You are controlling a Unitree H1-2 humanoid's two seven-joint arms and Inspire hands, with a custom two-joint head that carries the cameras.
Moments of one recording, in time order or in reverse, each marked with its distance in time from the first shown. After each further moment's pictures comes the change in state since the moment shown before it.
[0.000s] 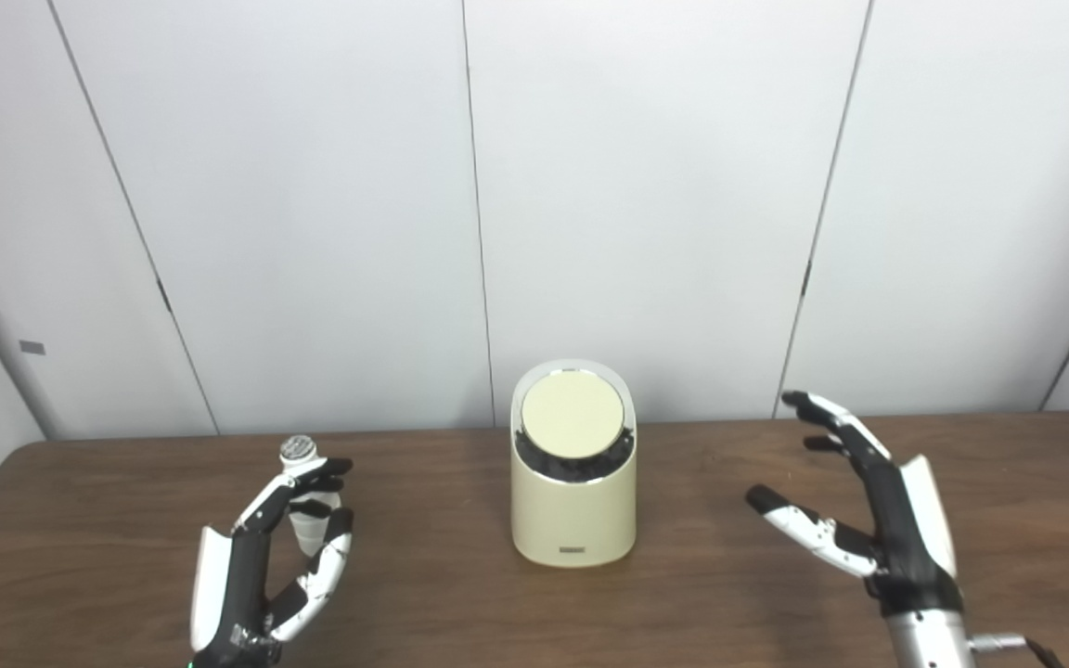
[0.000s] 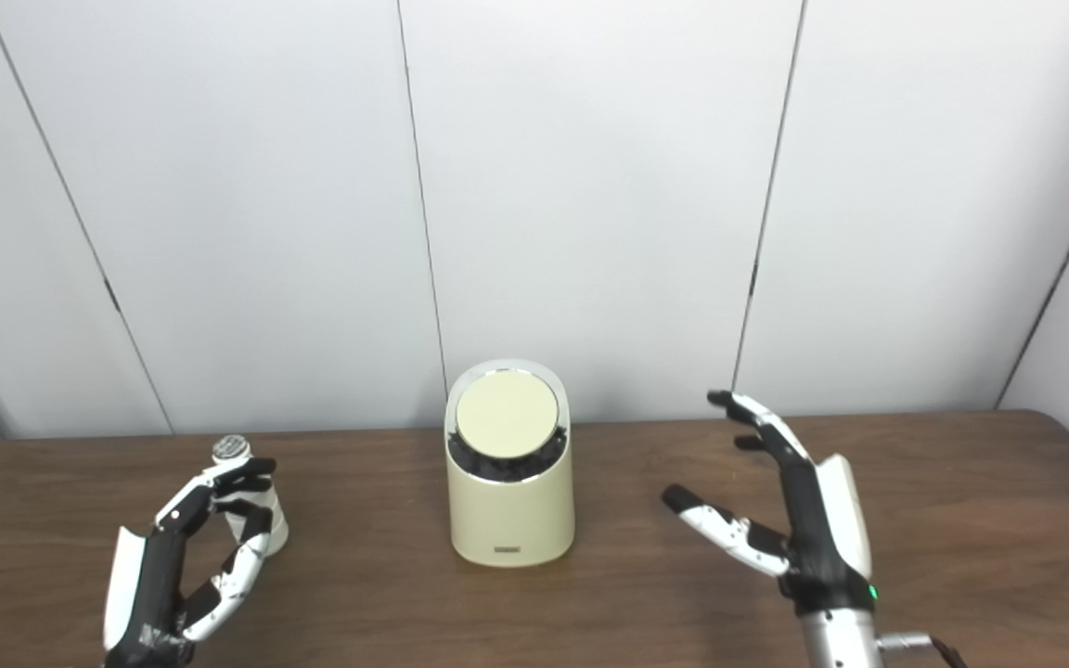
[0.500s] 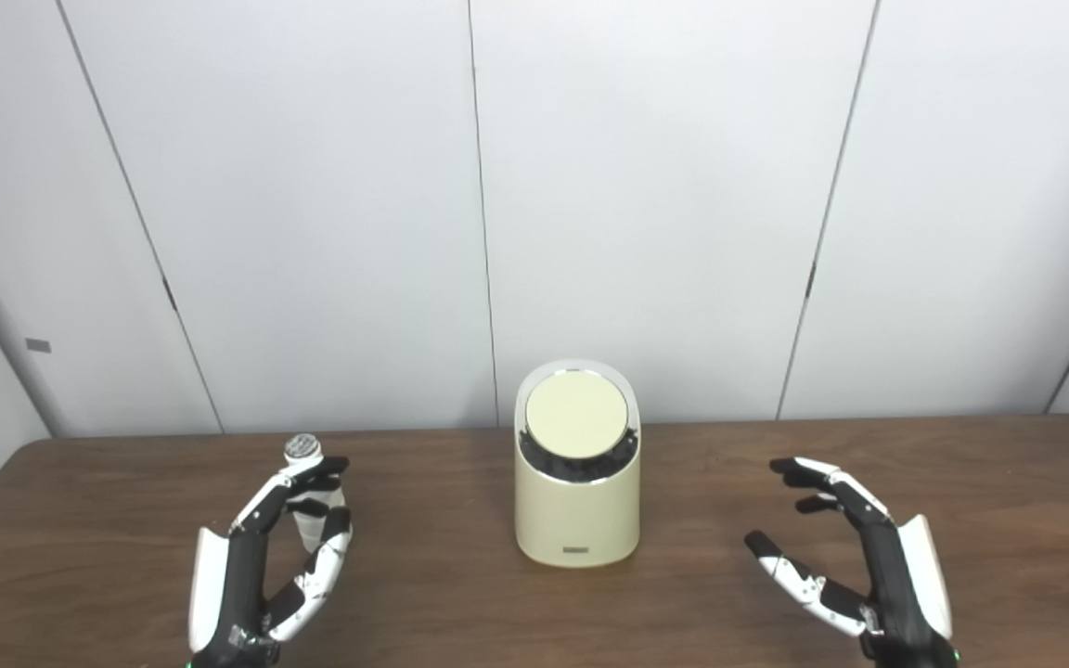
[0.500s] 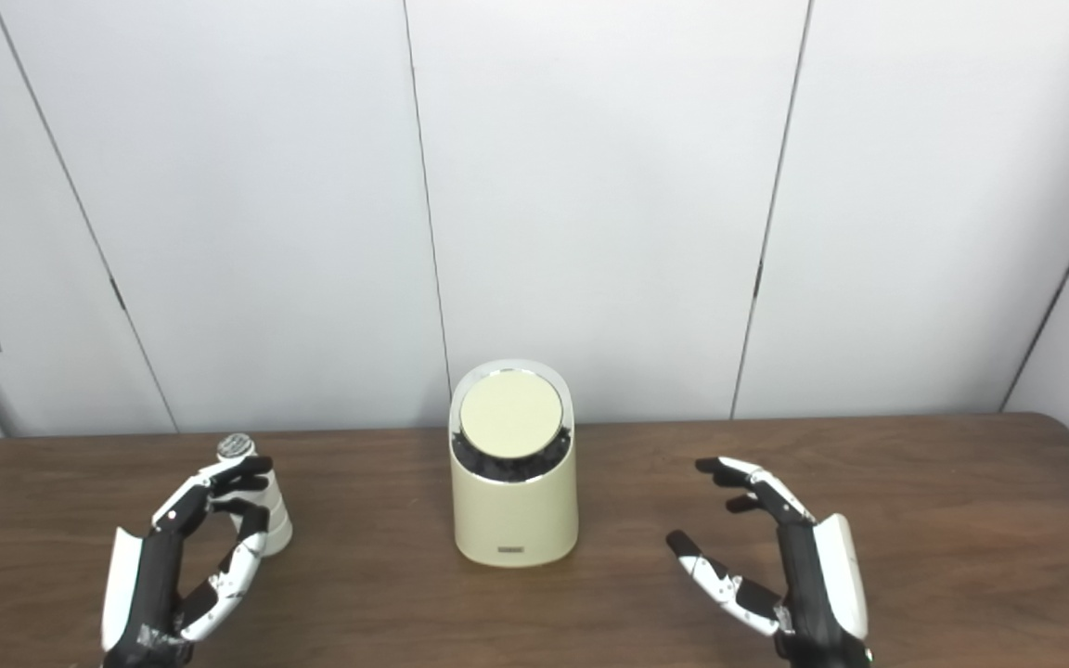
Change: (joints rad) left arm 0.000 0.001 -0.005 0.000 0.005 0.000 0.019; right arm 0.089 0.016 0.010 0.149 -0.033 -0.249 -0.160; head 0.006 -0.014
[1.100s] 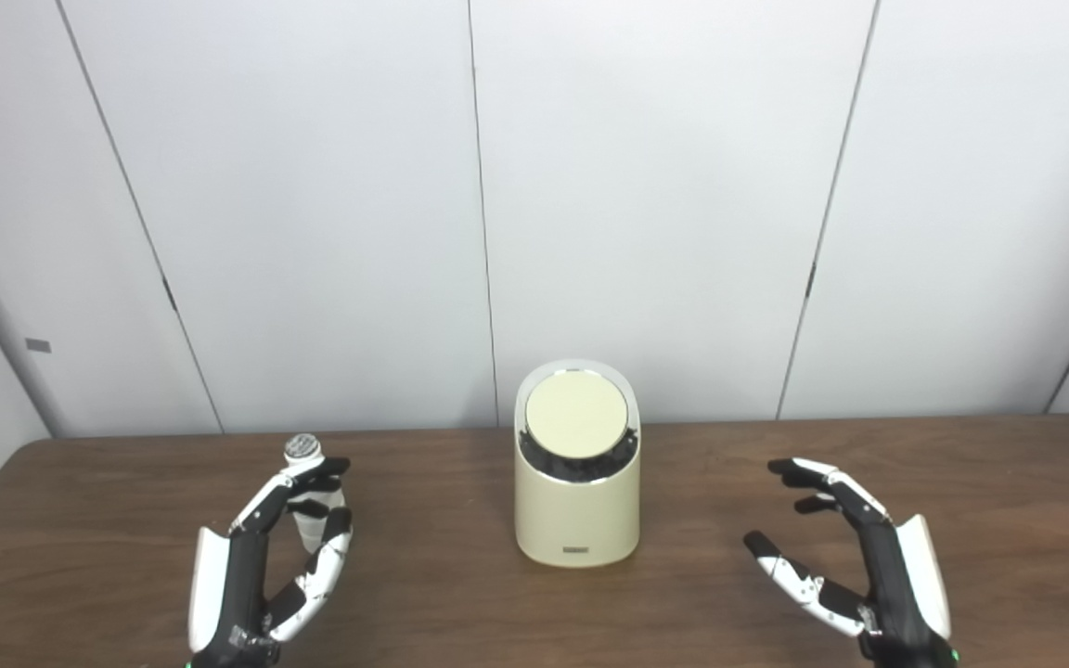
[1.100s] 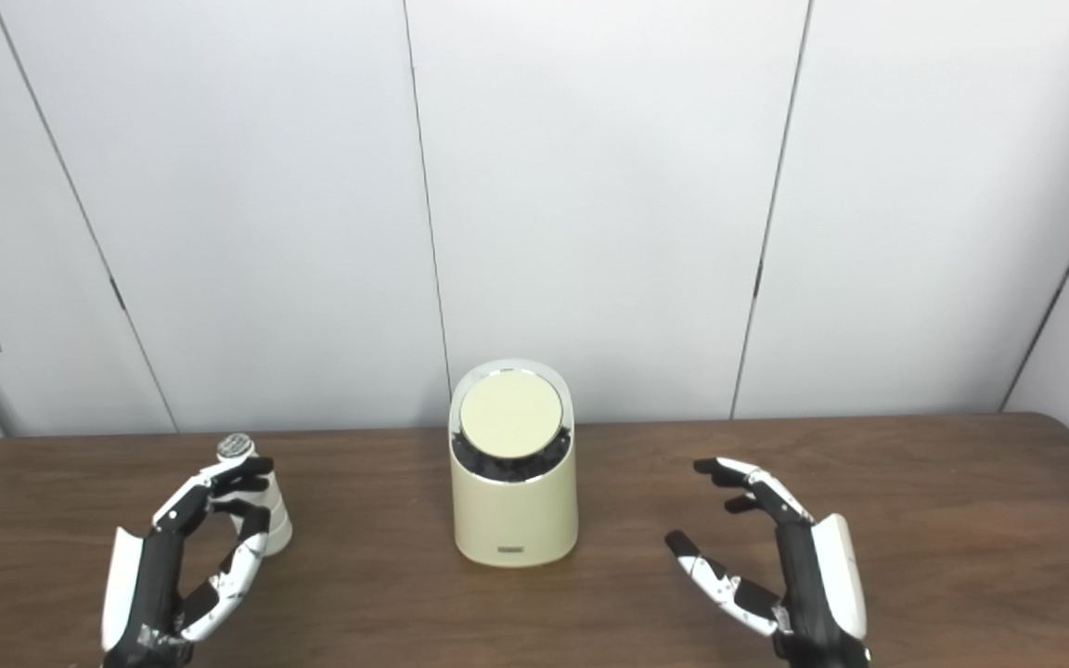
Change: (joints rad) left arm 0.000 0.000 0.002 0.000 0.017 0.000 0.006; right arm 0.002 0.002 0.002 -0.007 -0.010 0.005 0.000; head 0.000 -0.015
